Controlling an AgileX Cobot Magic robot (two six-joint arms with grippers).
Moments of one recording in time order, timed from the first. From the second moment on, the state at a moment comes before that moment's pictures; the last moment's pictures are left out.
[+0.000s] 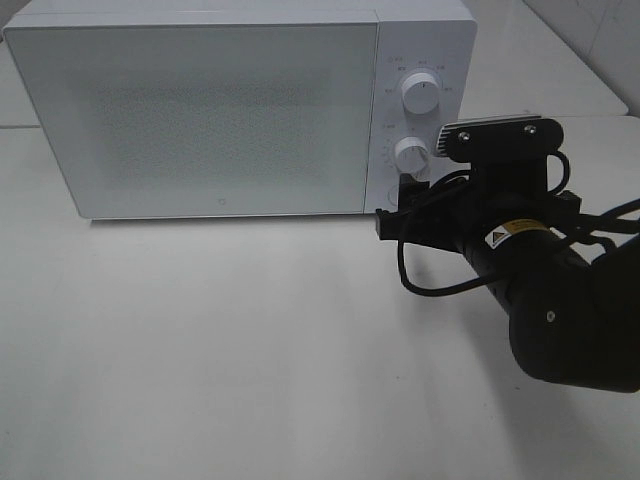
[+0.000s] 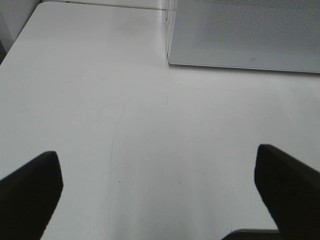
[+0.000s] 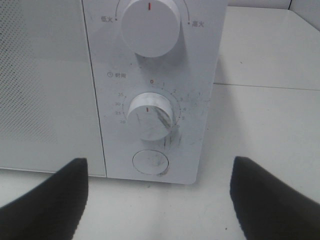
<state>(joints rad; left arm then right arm) 0.03 -0.01 -0.51 -0.06 1.08 0.00 0.72 1.81 -0.50 0.76 -1.12 -0.32</state>
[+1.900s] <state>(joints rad) 0.03 -0.01 -0.51 -0.06 1.08 0.00 0.64 2.08 -0.80 0.75 -1.15 -0.29</state>
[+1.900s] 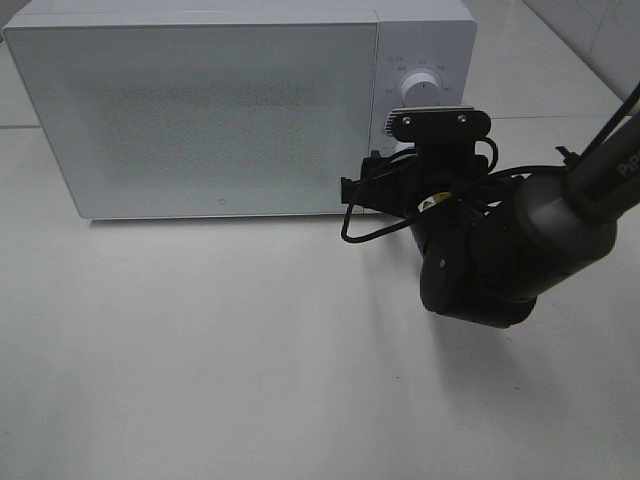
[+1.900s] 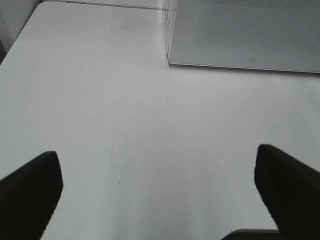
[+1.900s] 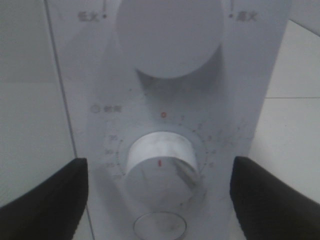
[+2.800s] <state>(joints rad) 0.03 -0.01 -0.51 -0.06 1.08 0.00 0.62 2.09 -0.82 0.73 -1.14 -0.29</state>
